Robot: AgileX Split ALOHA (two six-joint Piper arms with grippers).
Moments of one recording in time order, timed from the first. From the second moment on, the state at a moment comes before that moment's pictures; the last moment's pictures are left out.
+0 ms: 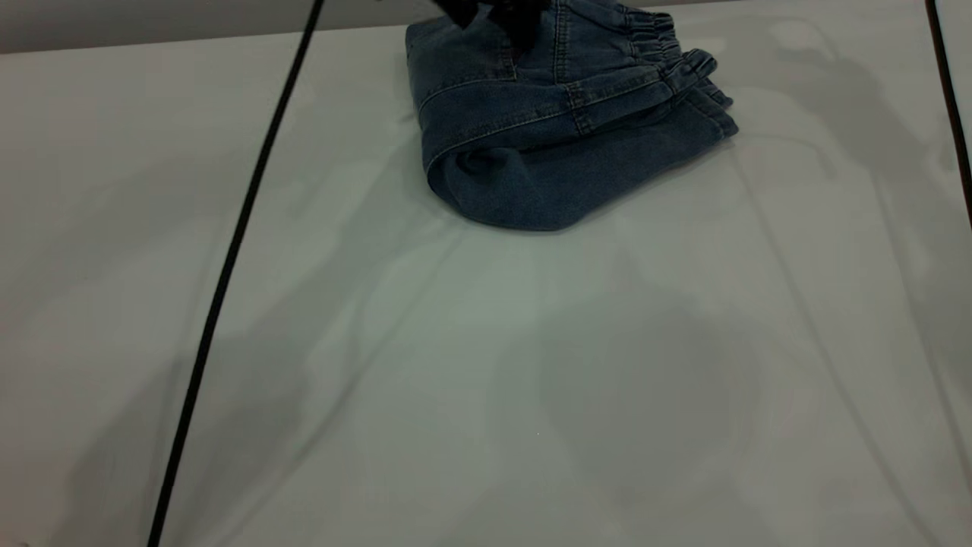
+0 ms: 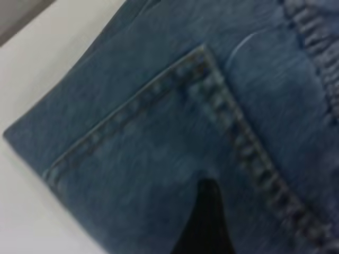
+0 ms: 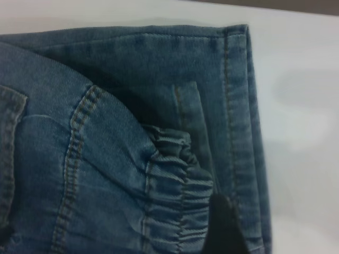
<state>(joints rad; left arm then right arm) -0.50 2.54 -2.18 0.00 0.76 0.17 0.09 2.62 -2.59 0.29 1.22 -0.13</state>
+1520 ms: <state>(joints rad) -0.51 2.63 -2.18 -0.22 1.18 0.69 0.09 2.62 -2.59 0.29 1.22 -0.13</state>
